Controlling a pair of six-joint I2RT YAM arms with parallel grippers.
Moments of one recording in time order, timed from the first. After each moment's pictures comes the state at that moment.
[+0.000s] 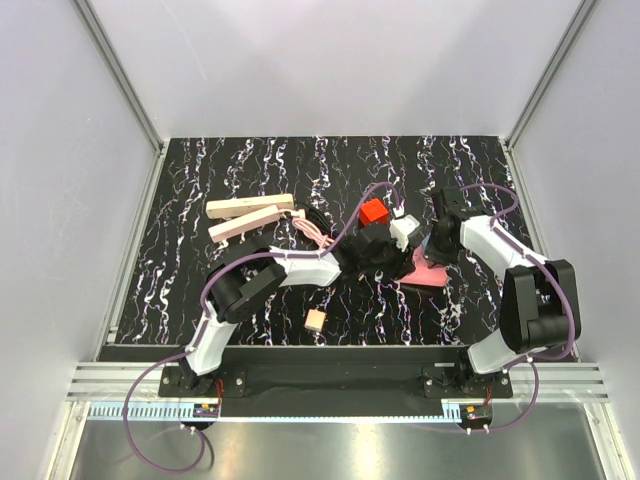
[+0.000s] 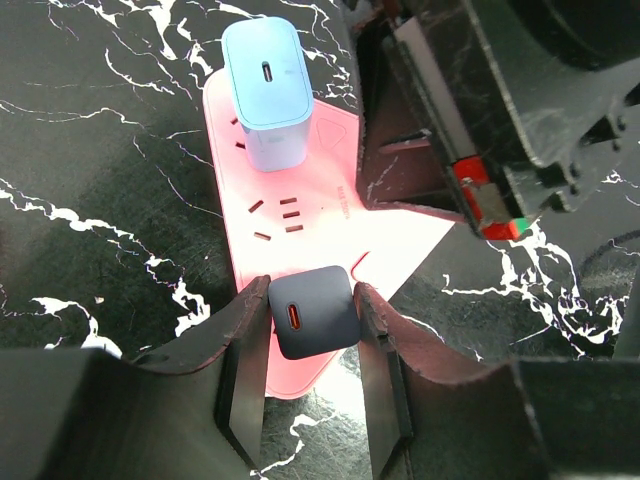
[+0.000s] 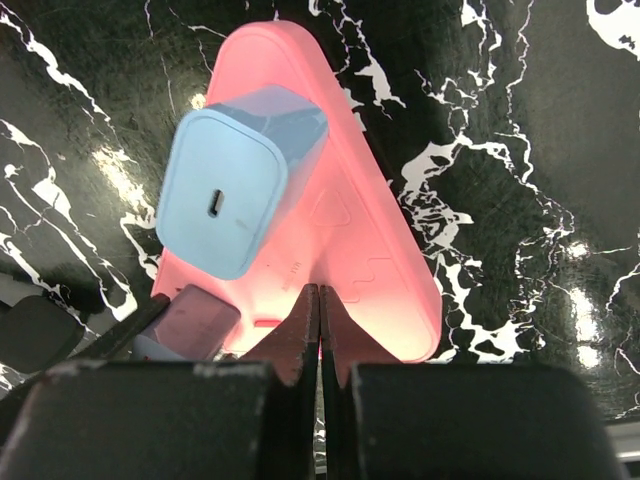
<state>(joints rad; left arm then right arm) -0.99 2.10 1.31 0.35 0.18 -0.23 0.17 1.54 1.00 -0.73 0.10 0.54</state>
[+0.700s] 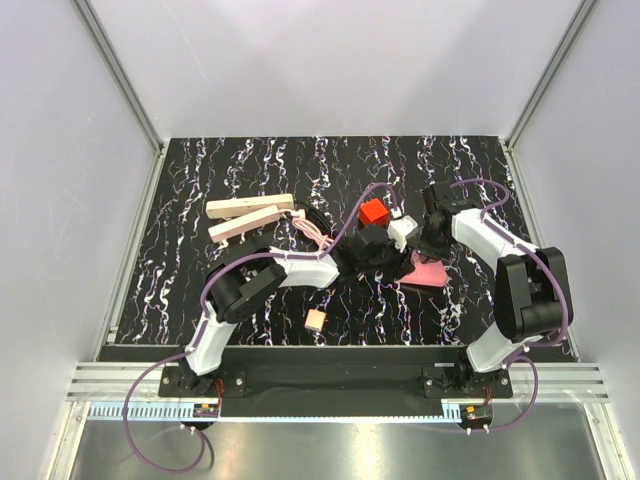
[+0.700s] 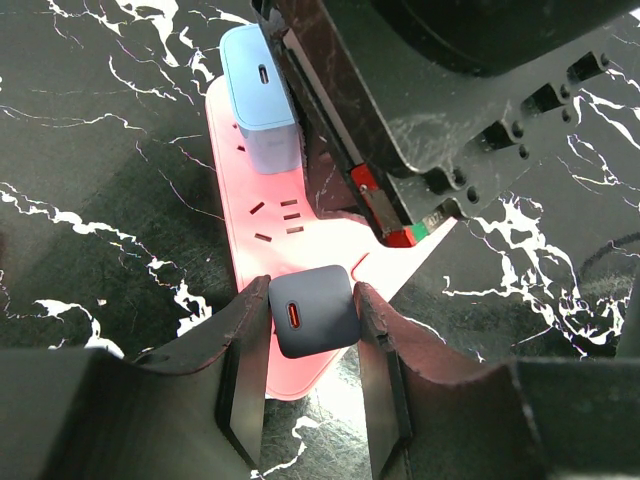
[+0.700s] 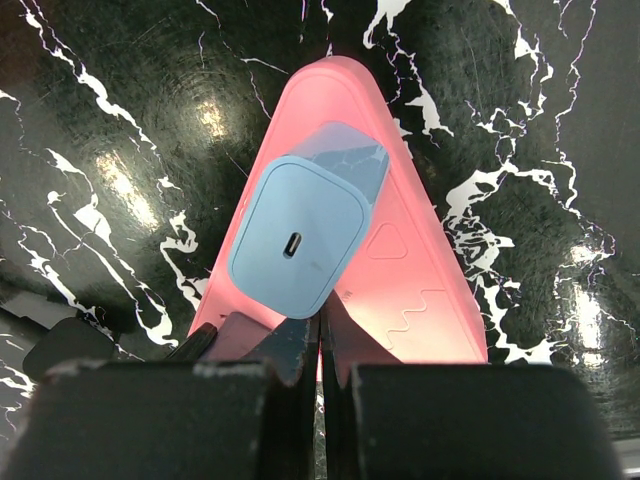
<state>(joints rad) -0.99 2.09 1.28 0.40 0.18 -0.22 0.21 1.63 1.05 -0.72 0.12 0.58</state>
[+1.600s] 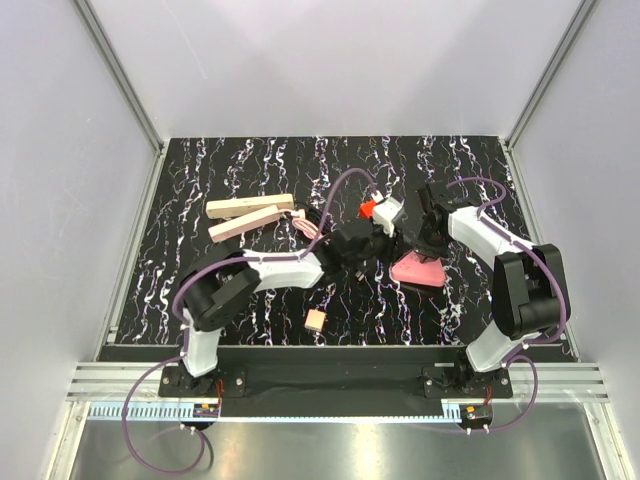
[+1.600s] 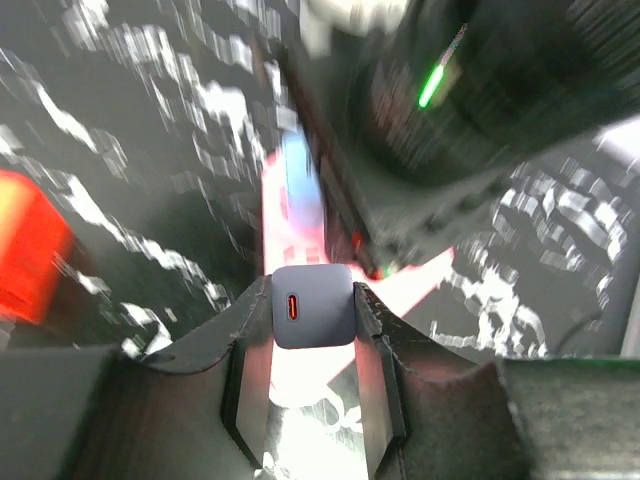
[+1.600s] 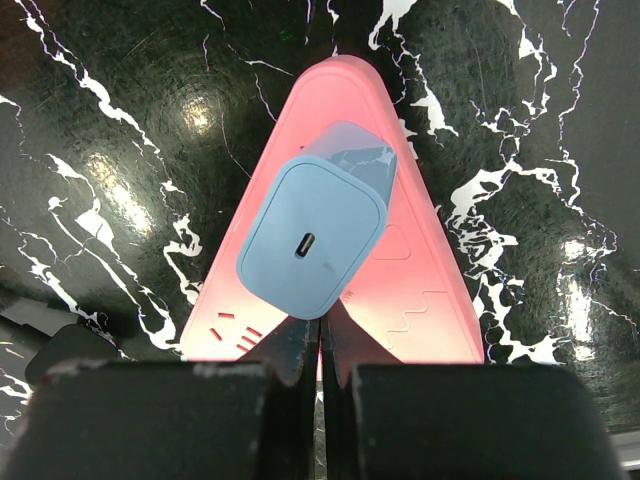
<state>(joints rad) -0.98 1.95 1.19 0.50 0.07 -0.27 0.23 1.66 1.08 -0.74 0.14 0.60</state>
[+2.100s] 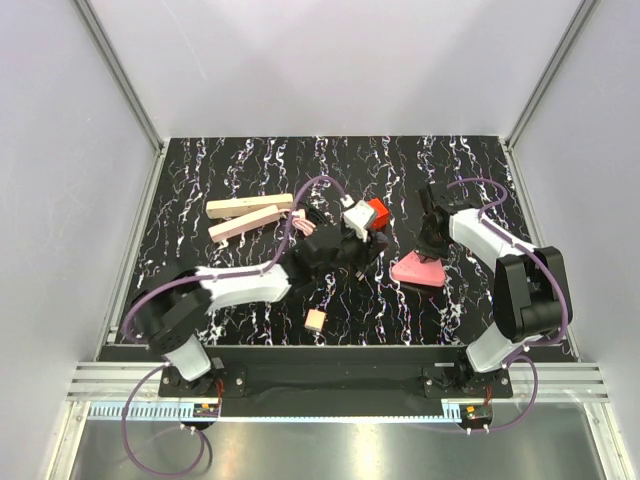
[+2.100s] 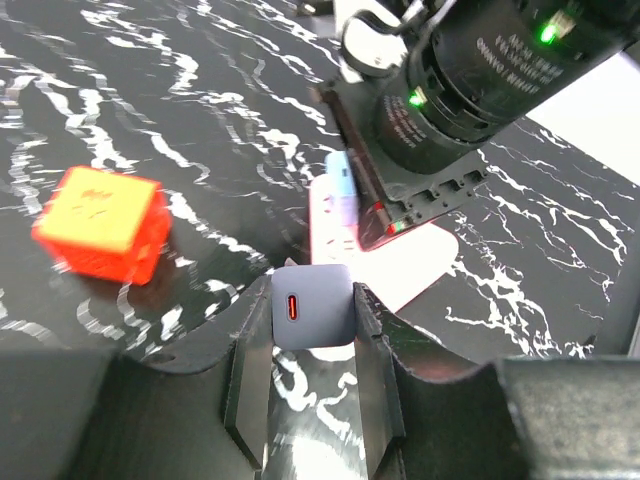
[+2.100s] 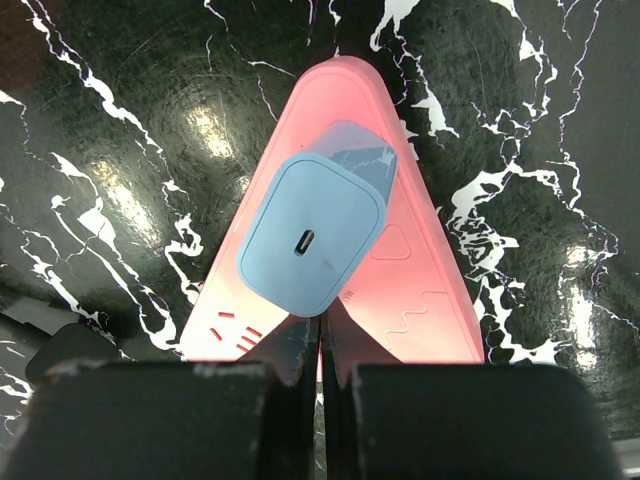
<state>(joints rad) -0.97 1.67 0.94 0.59 -0.02 -0.20 0.23 1.63 1.06 -0.72 0.14 0.60</state>
